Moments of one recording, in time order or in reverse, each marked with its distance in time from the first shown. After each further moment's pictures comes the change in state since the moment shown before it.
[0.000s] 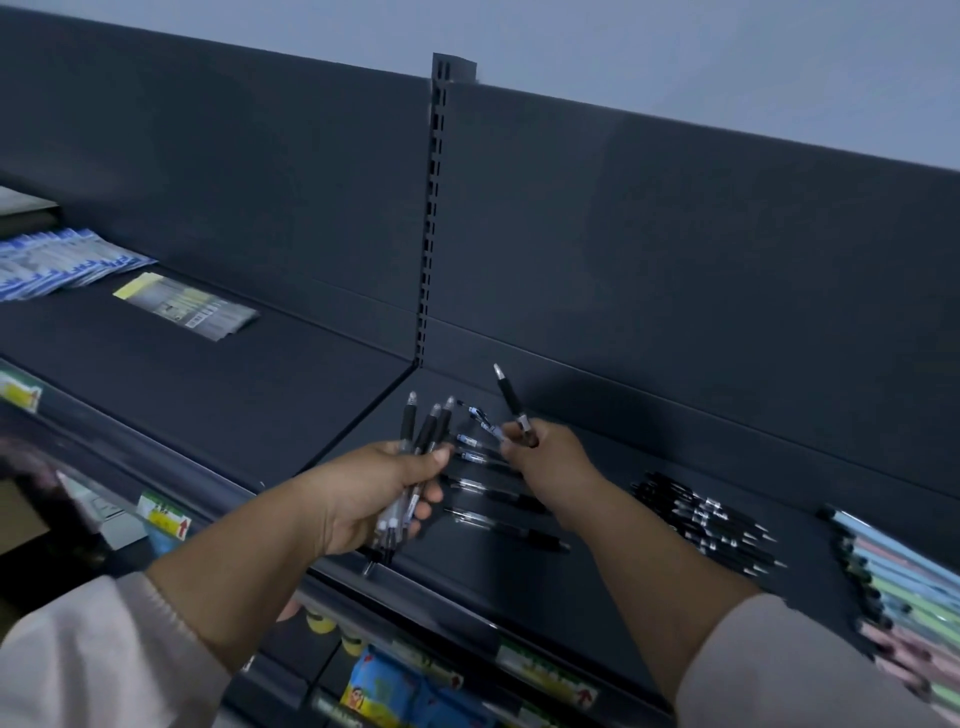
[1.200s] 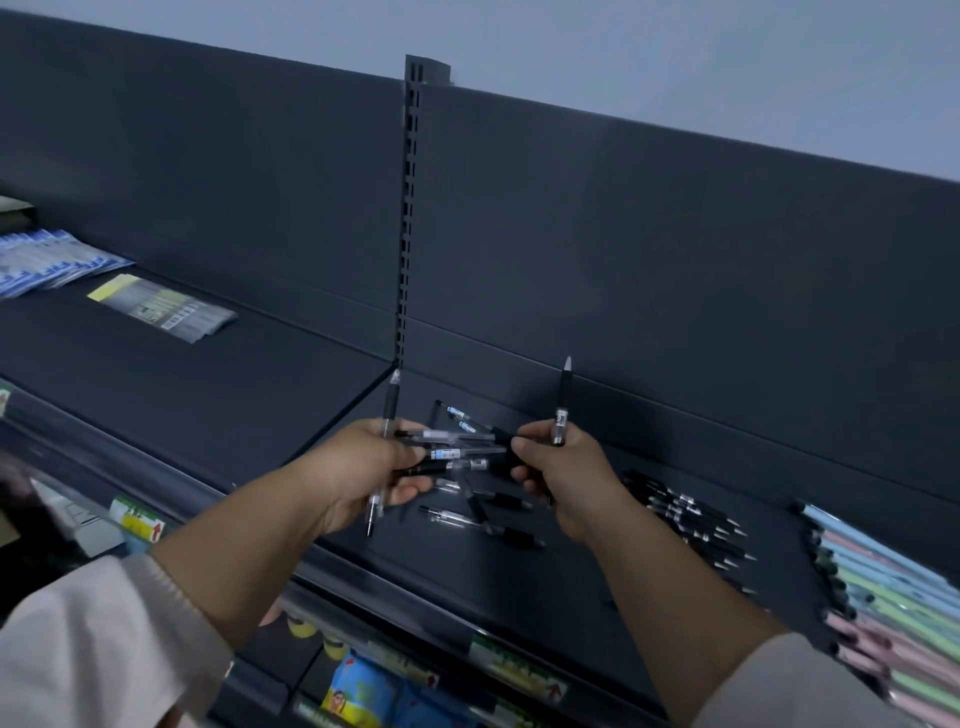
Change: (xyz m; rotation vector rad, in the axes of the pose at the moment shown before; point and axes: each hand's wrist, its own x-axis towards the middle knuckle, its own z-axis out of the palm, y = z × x) left_hand 0.018 0.007 0.014 -0.050 0.107 0.074; right_hand -0.015 0.009 -0.033 0.425 0.078 0.151
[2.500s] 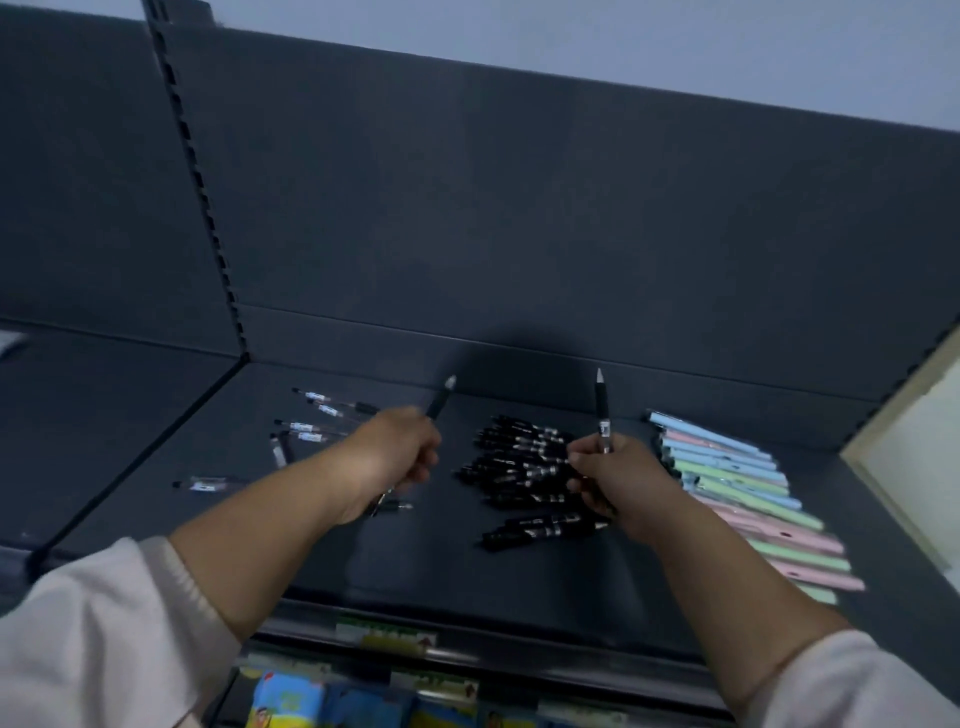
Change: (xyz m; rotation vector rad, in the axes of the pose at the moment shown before) left_hand 0.008 -0.015 0.149 0.447 -0.182 0.115; right_hand -0.041 0.027 -0.184 -0.092 0.331 0.148
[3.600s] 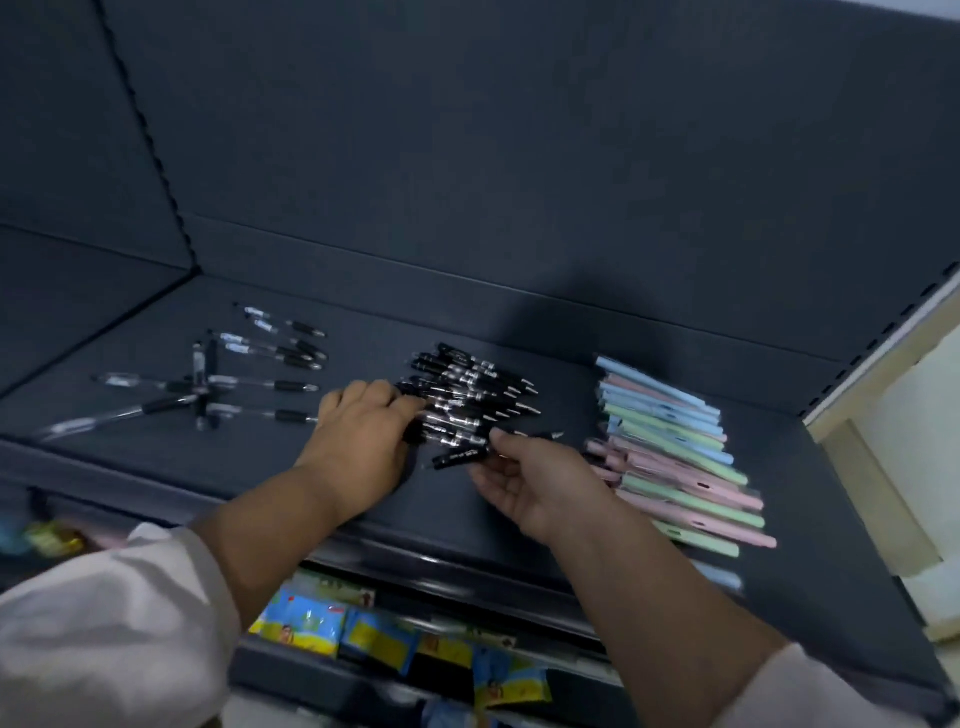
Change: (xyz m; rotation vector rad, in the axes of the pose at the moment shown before) left_hand -0.014 -0.051 0.097 1.190 0.288 0.435; right_hand -0.020 0.046 -0.027 0.452 -0.241 0.350
